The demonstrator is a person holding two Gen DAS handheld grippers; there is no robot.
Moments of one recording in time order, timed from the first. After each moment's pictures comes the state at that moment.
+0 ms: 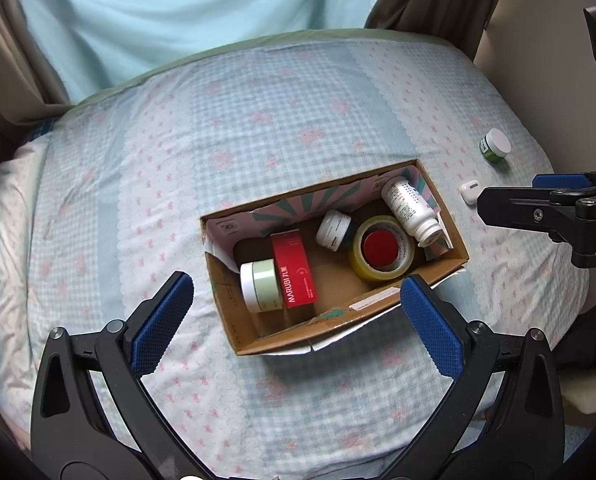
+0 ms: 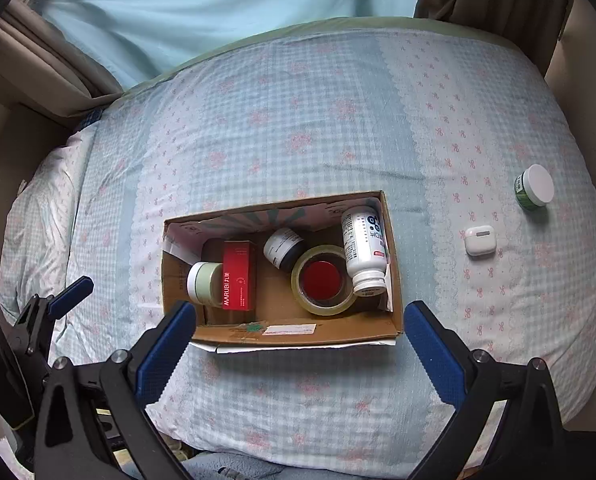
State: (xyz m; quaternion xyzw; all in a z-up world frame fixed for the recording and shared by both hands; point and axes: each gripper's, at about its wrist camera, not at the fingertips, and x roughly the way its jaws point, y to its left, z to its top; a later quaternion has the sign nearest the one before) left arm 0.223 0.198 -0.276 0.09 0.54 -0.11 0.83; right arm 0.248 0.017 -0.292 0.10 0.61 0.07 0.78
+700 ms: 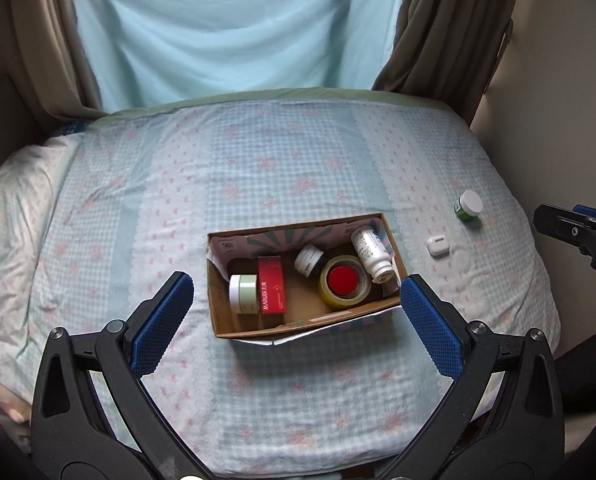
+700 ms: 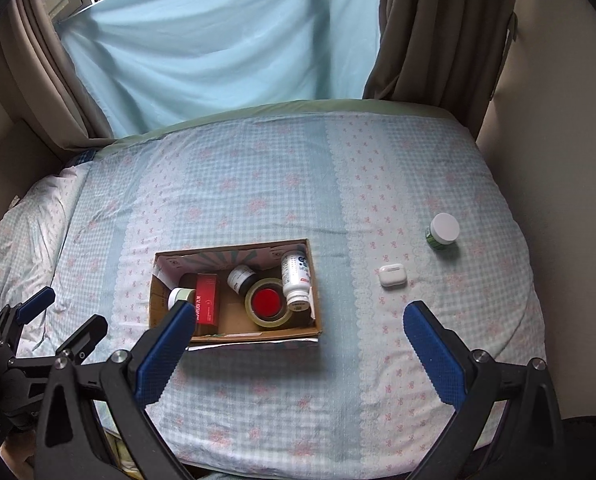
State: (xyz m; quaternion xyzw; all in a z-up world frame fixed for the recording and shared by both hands) left arm 0.161 0.169 -0.187 0.02 0.47 -0.07 0.88; right arm 0.172 -0.051 -0.187 0.06 0.51 -0.01 0.86
